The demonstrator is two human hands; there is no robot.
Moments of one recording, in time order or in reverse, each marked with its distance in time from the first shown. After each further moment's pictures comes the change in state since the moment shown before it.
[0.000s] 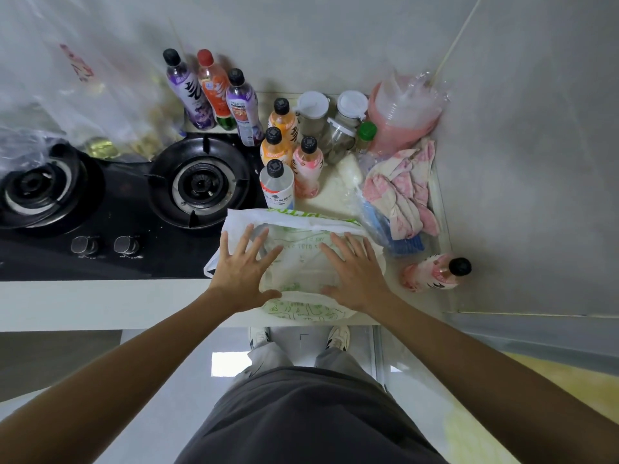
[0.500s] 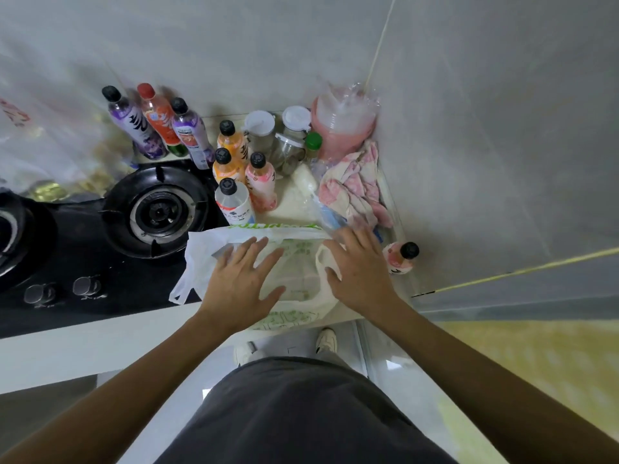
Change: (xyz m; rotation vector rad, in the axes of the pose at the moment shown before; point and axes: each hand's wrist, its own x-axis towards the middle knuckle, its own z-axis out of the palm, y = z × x) left_hand -0.011 0.046 -0.062 -0.210 0.358 0.158; right_hand -0.062 0.002 -0.079 -0.050 0.411 0.154
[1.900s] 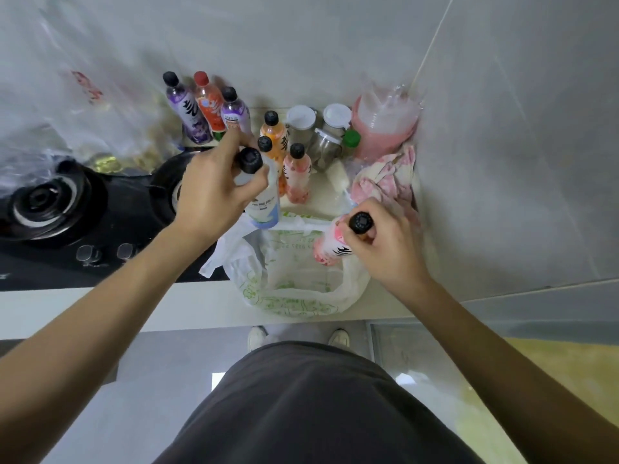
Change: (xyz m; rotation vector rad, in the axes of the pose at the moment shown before) left_hand 0.032 -0.049 -0.141 -0.543 0.524 -0.175; right_hand 0.032 -0.030 -0.074 0.558 0.185 0.092
